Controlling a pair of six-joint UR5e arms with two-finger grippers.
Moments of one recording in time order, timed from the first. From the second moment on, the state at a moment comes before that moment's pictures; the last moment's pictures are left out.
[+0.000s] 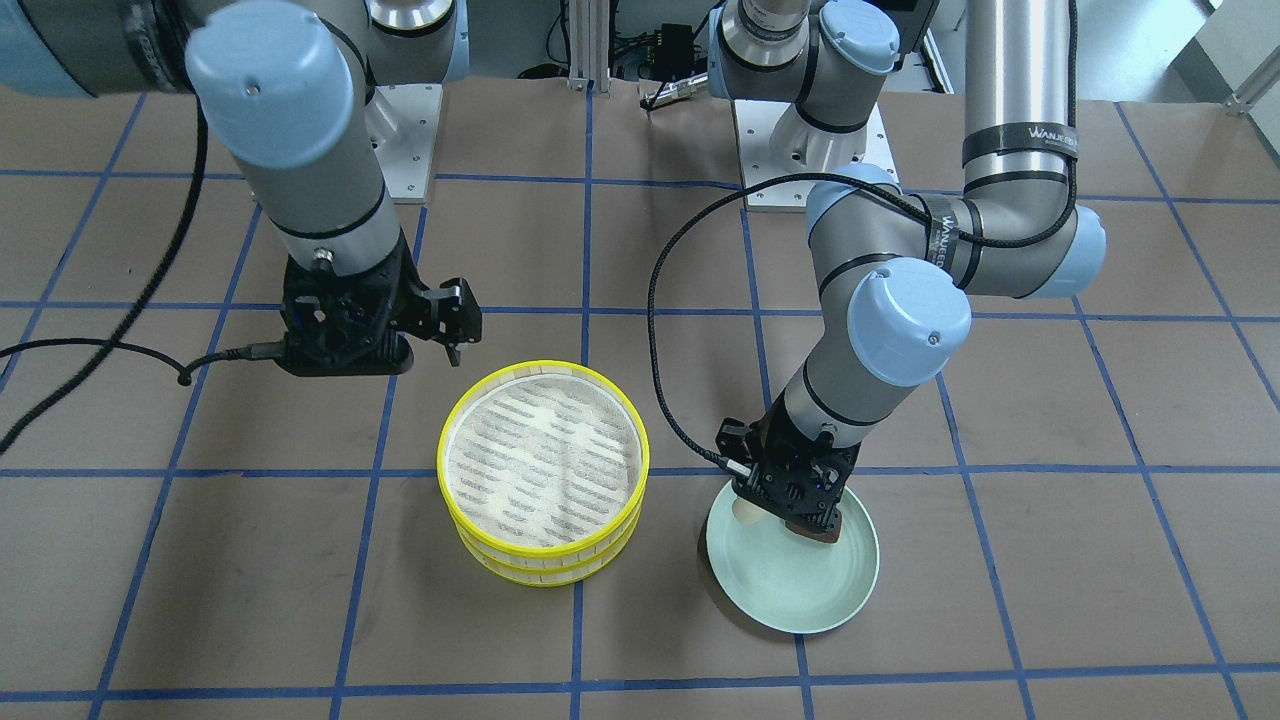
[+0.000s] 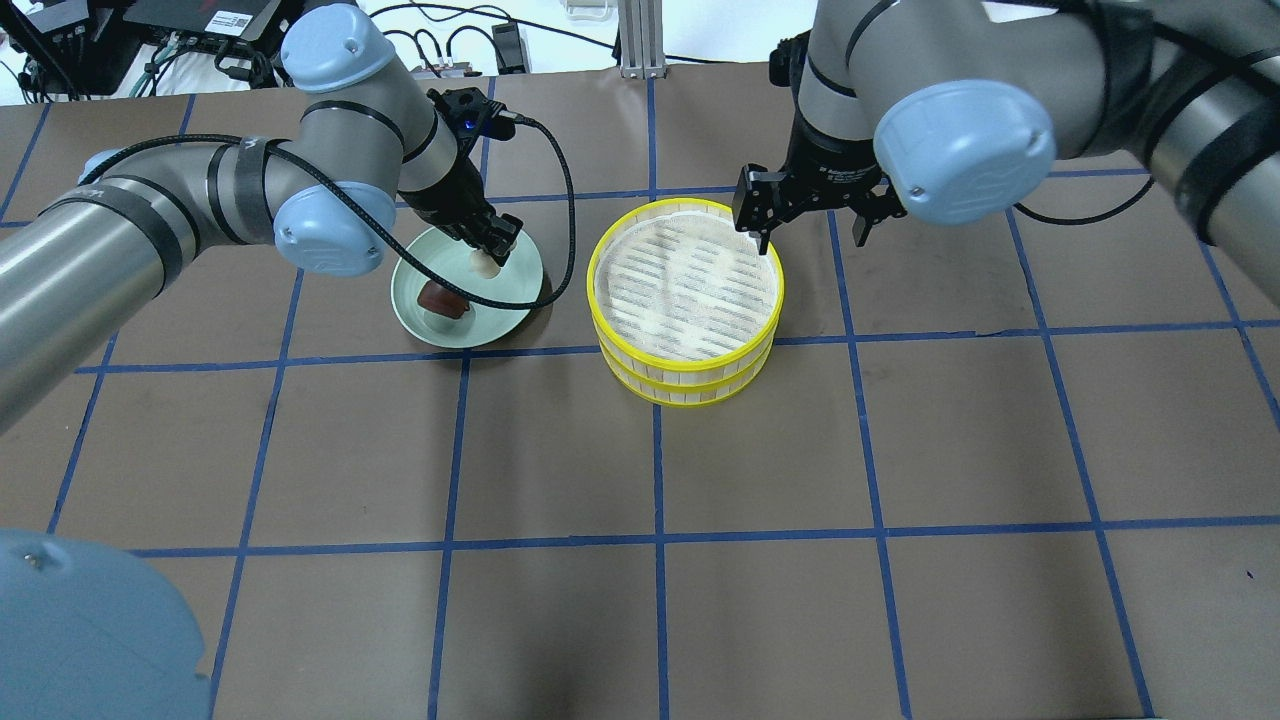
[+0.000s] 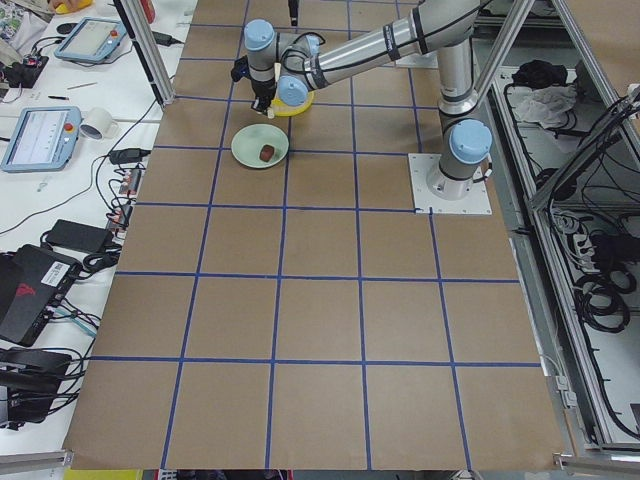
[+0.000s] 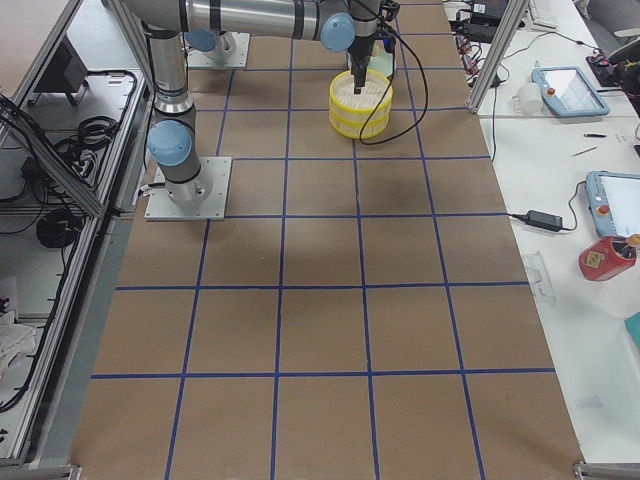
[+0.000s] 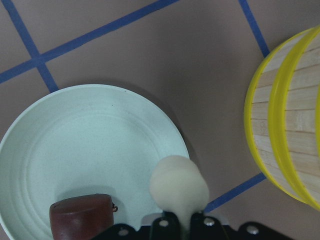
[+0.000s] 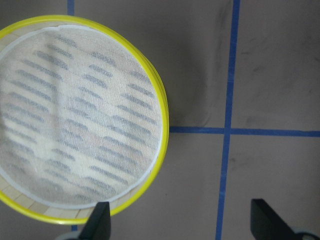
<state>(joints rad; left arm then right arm) -1.61 -1.96 -1.65 -1.03 1.42 0.41 1.72 -1.37 1.58 -1.78 -1.57 0.11</state>
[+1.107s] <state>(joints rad) -1.61 -2.00 -1.66 -0.95 1.43 0.46 1.73 -1.18 1.66 -2.01 -1.59 0.13</state>
